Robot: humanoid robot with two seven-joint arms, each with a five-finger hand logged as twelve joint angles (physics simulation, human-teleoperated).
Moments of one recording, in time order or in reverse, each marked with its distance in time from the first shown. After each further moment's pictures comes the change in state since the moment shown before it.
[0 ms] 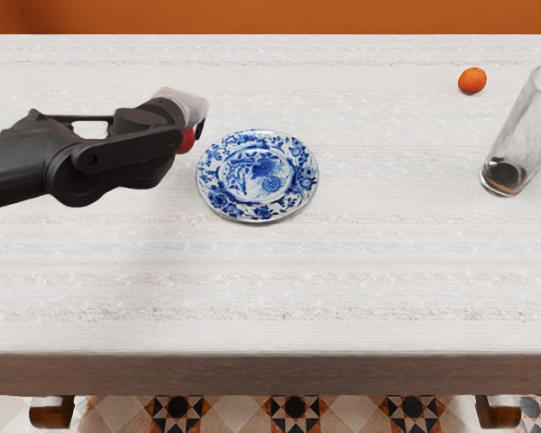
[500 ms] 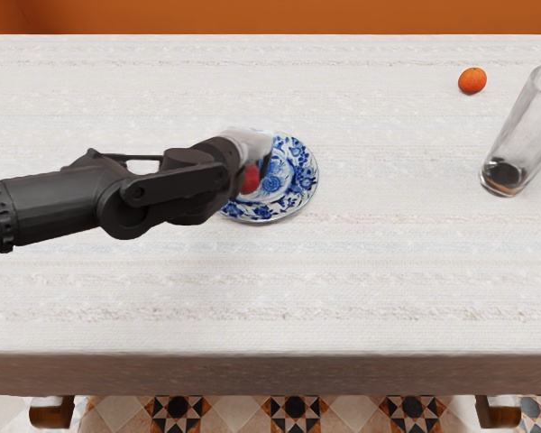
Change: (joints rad) left arm 0.090 -0.129 -0.066 0.000 -0.025 0.081 -0.085; right arm 0.000 0.000 0.000 -0.001 0.000 0.000 0.000
